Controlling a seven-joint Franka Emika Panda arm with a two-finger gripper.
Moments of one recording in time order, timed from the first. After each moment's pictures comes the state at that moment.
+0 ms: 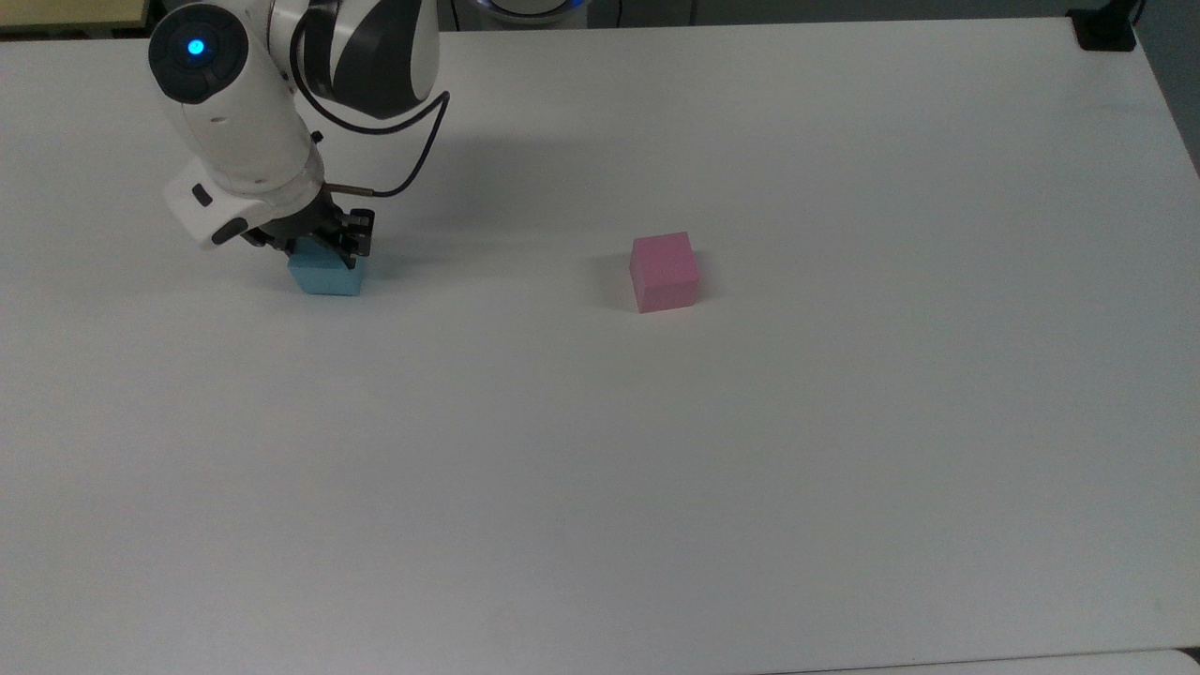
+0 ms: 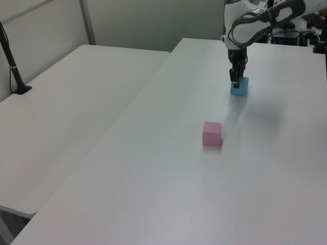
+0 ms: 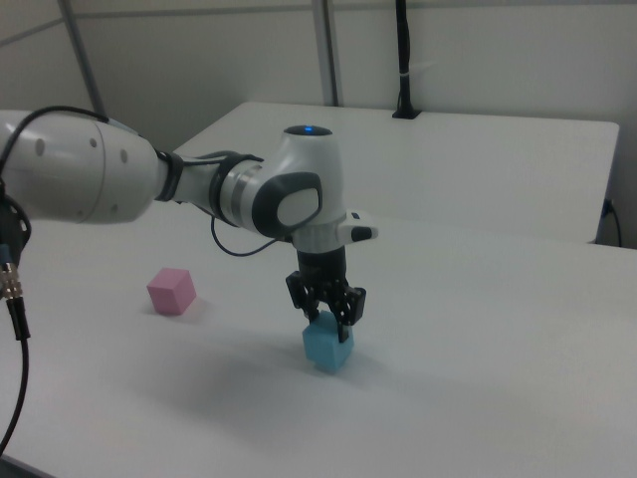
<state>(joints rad) -0.14 0.39 -0.14 -1.75 -0.03 2.05 -0.20</state>
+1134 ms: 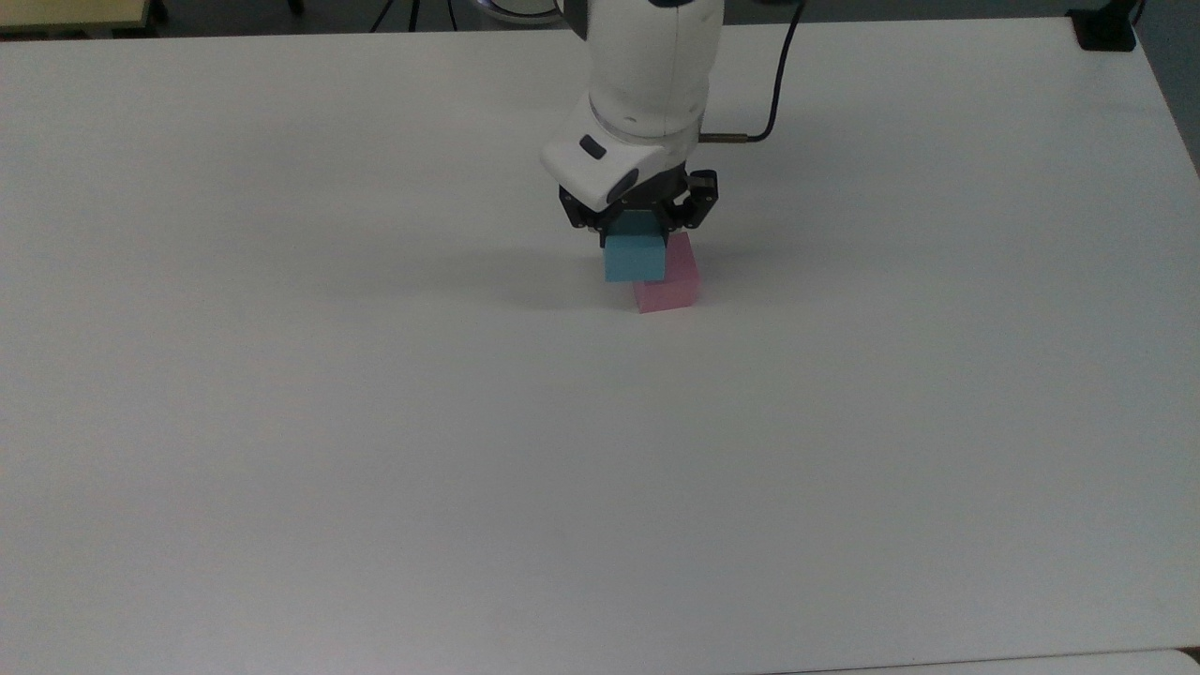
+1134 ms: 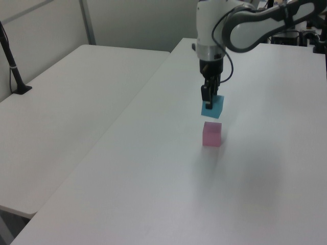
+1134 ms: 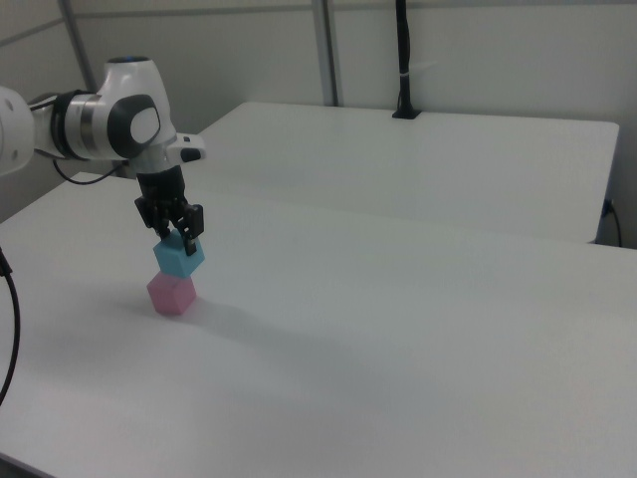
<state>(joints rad) 0.18 0.31 0.07 -1.67 -0.03 1.95 0.23</state>
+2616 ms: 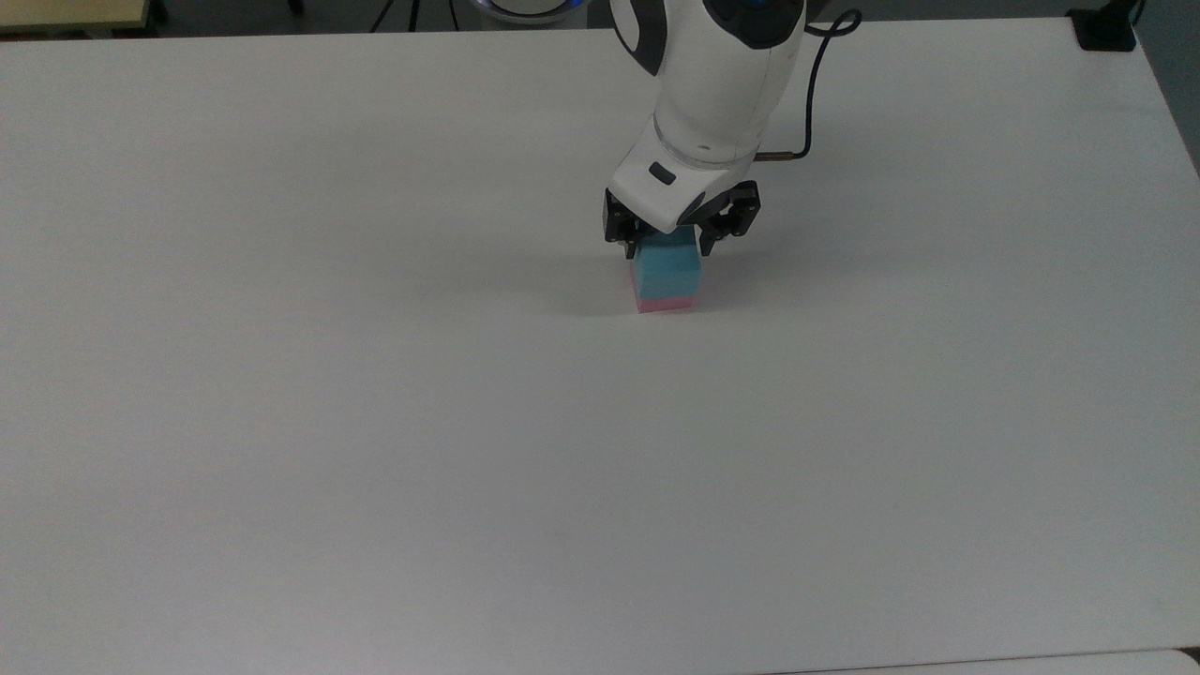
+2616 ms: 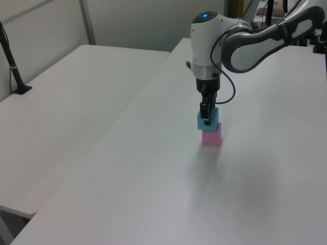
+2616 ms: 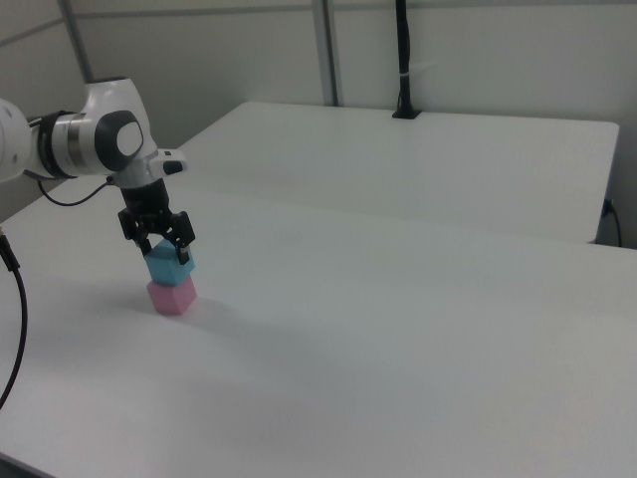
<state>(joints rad) 0.22 0.35 0.10 -1.68 -0.11 1.98 0.26</state>
